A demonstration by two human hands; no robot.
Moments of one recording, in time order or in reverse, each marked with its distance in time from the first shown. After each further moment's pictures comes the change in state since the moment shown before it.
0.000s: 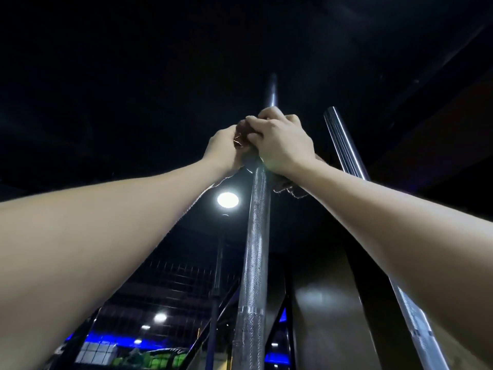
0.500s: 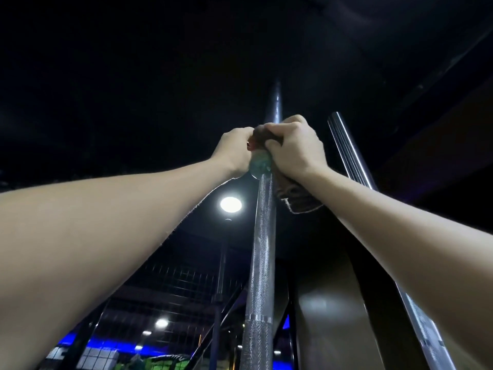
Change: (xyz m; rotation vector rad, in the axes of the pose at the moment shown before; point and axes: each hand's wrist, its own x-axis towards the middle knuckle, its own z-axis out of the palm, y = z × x) left_hand 0.011 0.004 -0.001 0.242 -0.029 0.145; right_hand -0.002 0.007 0.000 0.282 0.108 0.190
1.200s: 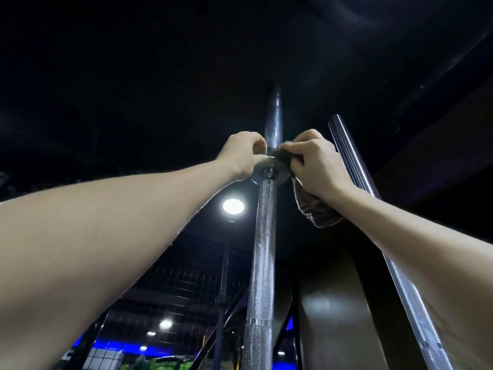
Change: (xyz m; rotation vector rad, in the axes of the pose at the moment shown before) left_hand 0.004 0.014 -0.004 0.137 -0.066 0.021; right_hand -0.014 0.029 -0.021 -0.125 0.012 -0.179
